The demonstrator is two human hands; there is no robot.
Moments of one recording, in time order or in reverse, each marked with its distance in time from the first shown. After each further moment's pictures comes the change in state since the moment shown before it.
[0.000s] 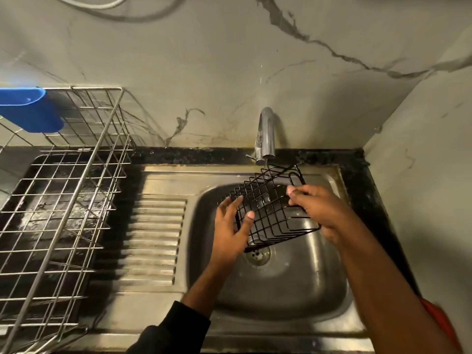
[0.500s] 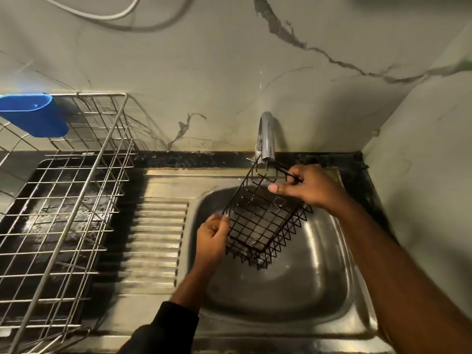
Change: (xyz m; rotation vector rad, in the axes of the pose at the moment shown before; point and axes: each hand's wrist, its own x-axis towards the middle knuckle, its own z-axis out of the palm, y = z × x) left_hand -0.001 -0.018 -0.028 -0.214 0.066 -0.152; right_hand 0.035 -0.019 -0.018 -0.594 -0.029 -0.293
